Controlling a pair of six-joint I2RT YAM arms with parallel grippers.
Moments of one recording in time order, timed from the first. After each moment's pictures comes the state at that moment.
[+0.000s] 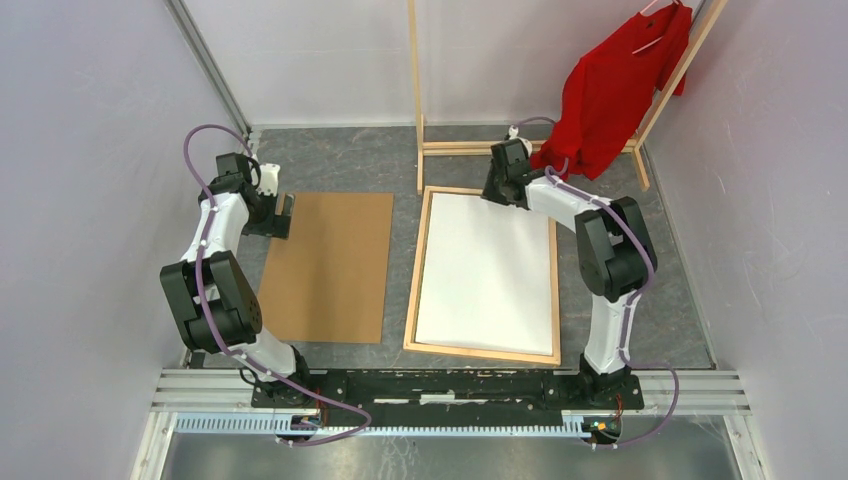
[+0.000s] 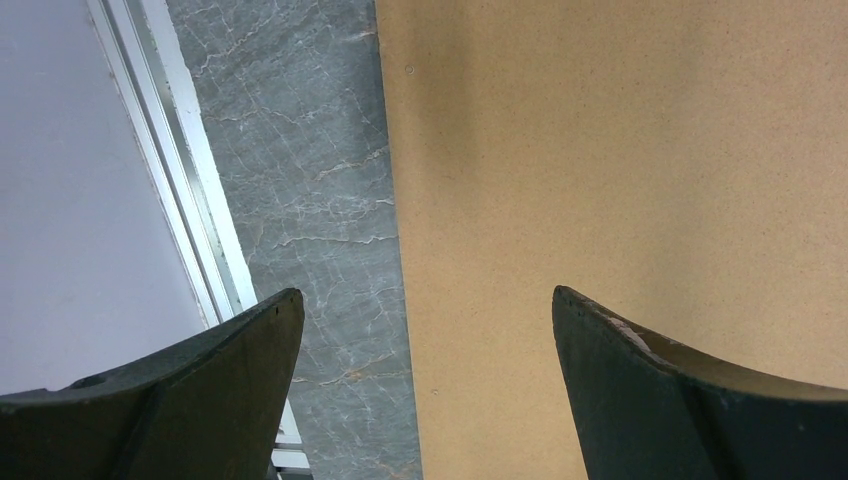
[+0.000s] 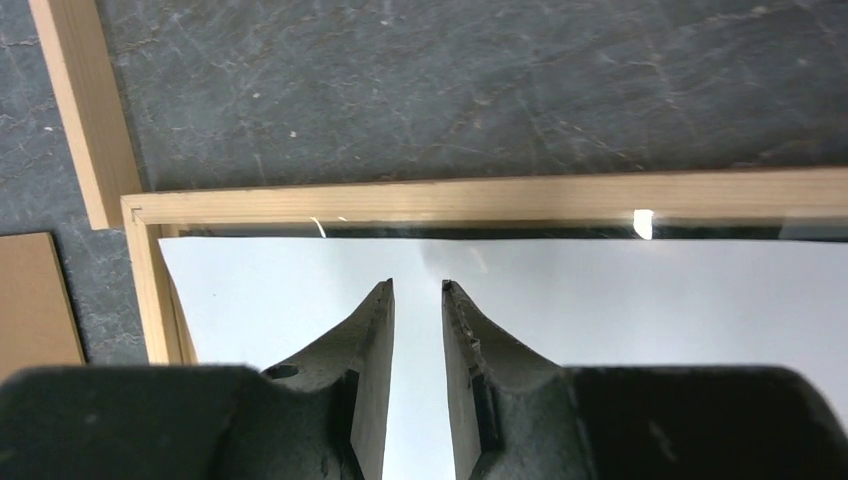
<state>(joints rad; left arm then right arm) 0.27 1.59 1.21 -0.72 0.03 0.39 0.39 2.00 1.40 -0.21 0.15 0.59</state>
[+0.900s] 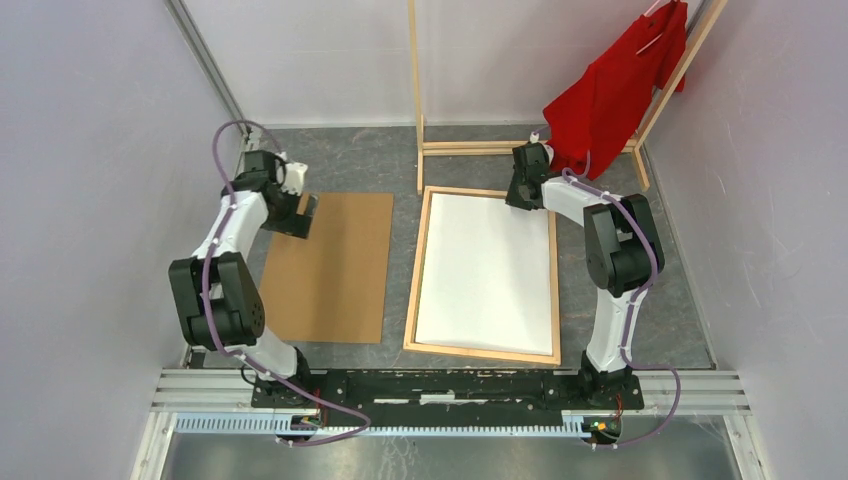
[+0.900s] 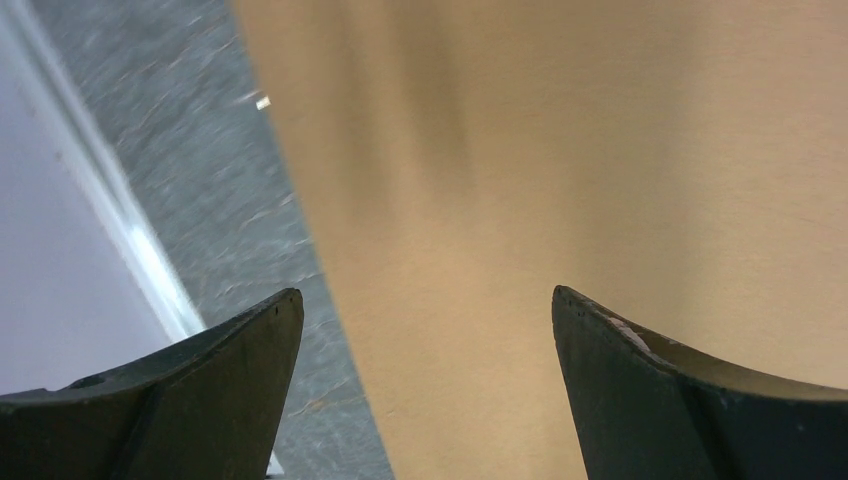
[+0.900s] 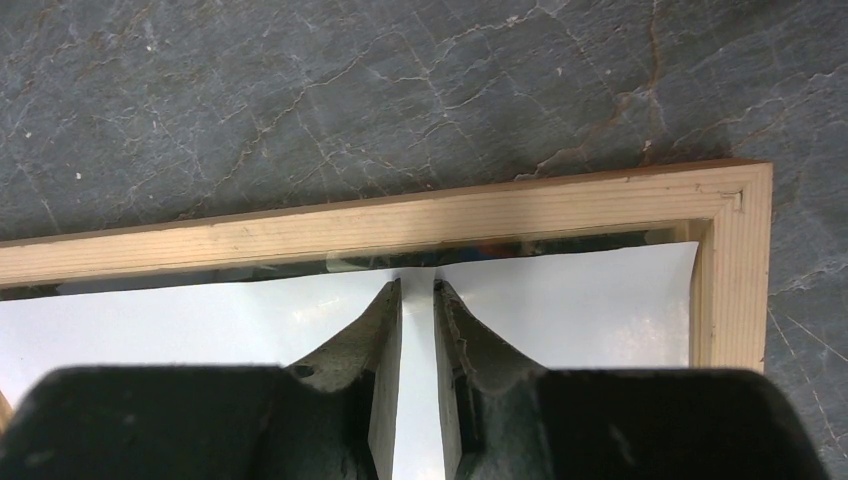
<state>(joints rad) 0.17 1.59 1.20 -0.71 0.04 0.39 0.27 2.00 1.34 -0.25 0.19 0.50</state>
